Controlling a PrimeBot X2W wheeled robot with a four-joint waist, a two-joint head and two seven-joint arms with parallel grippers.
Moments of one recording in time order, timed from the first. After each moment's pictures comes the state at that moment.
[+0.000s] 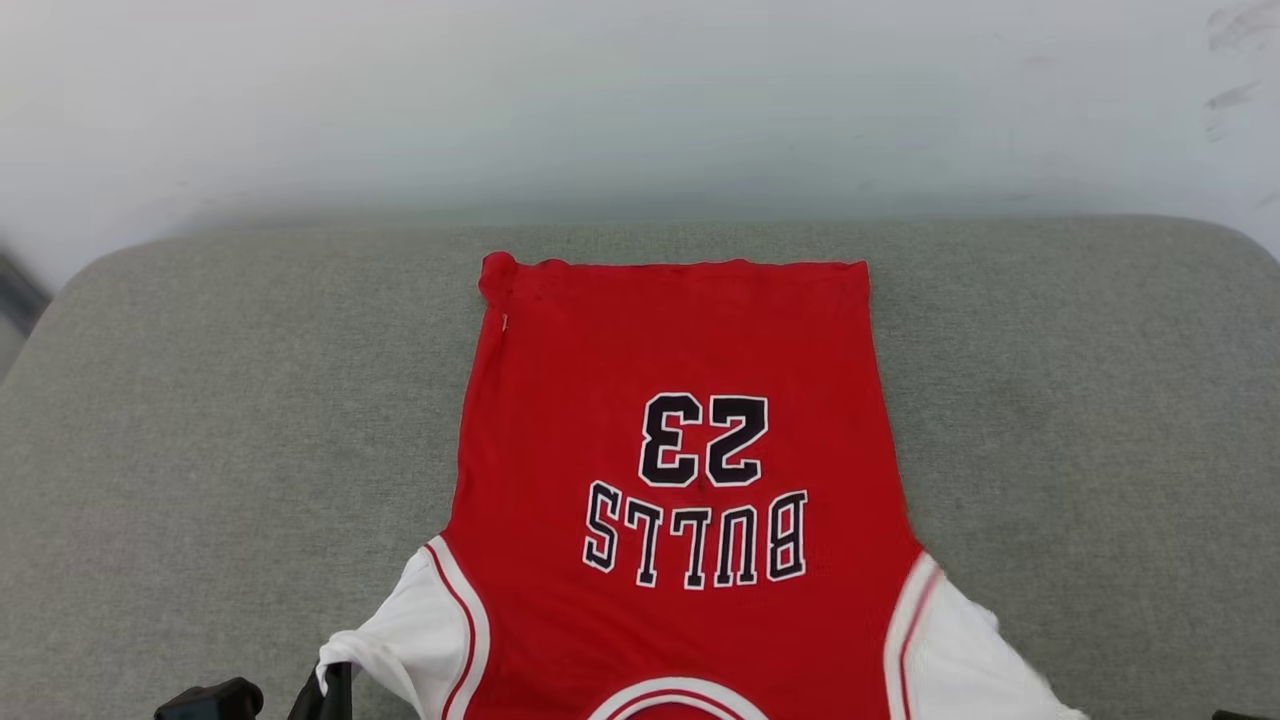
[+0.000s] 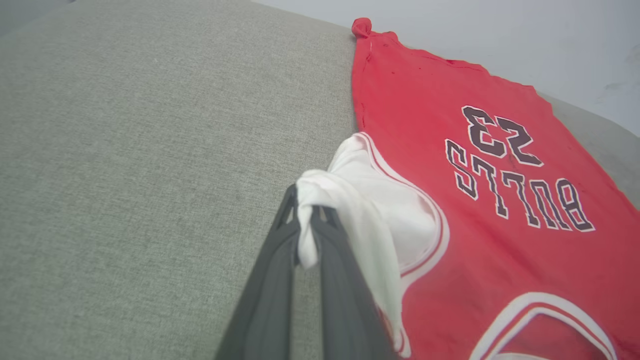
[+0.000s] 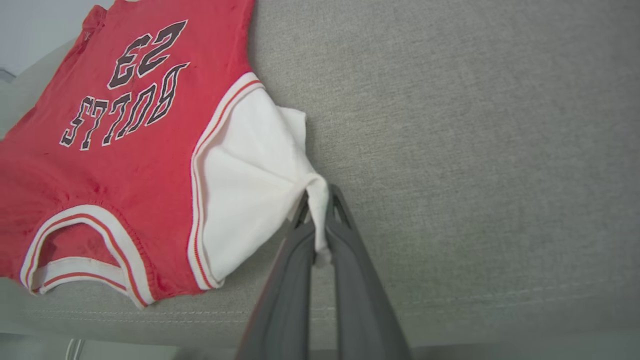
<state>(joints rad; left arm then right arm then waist) 0.23 0.35 -0.23 -0.05 -0.63 0.25 -0.04 0.37 -0.06 -0.12 -0.10 0.36 0.13 0.29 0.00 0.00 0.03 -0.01</state>
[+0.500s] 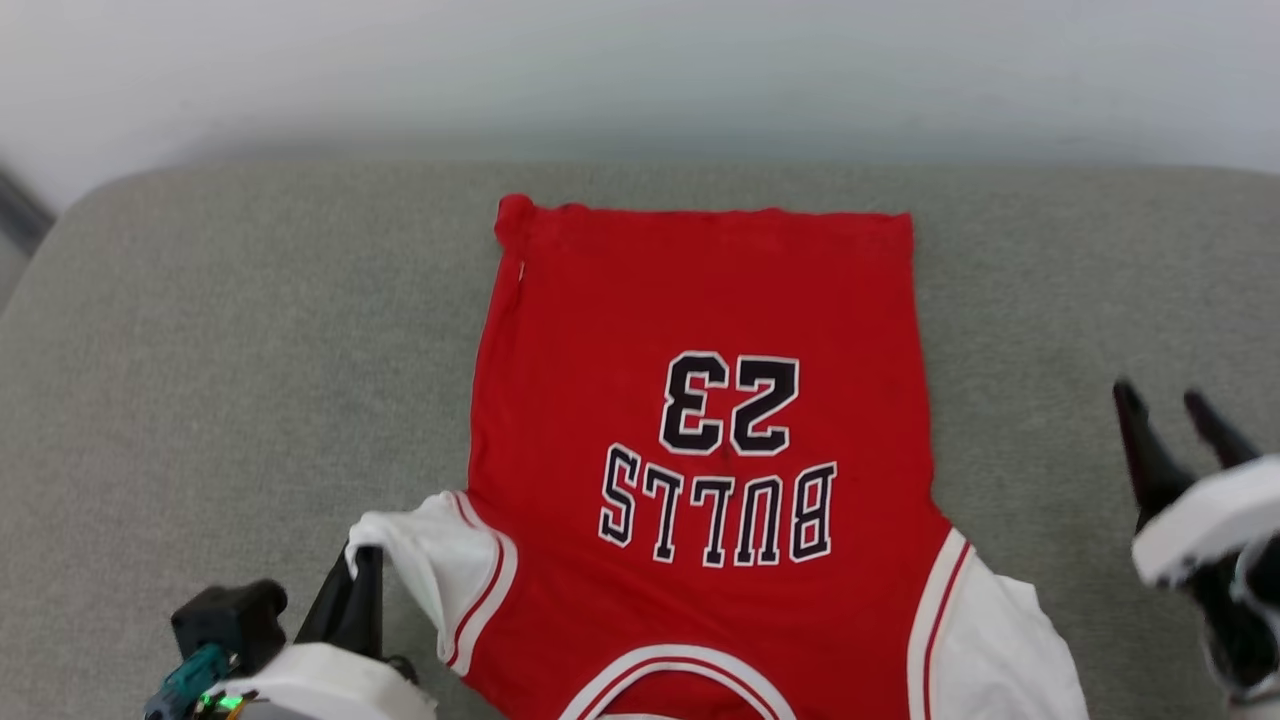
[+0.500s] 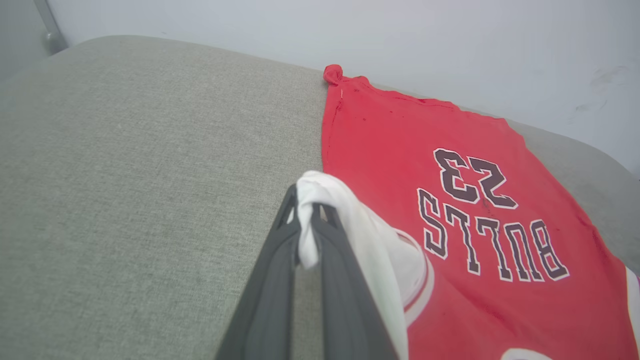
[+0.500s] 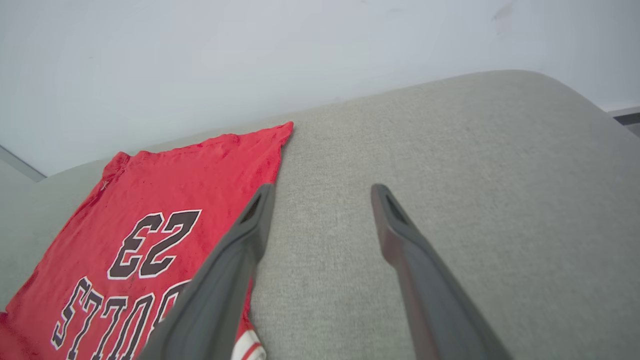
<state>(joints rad) 0.09 0.35 -0.27 -0.11 -0.59 0.23 -0.05 -0.16 -0.16 -0.18 0.10 0.39 0.13 0.23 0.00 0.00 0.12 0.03</state>
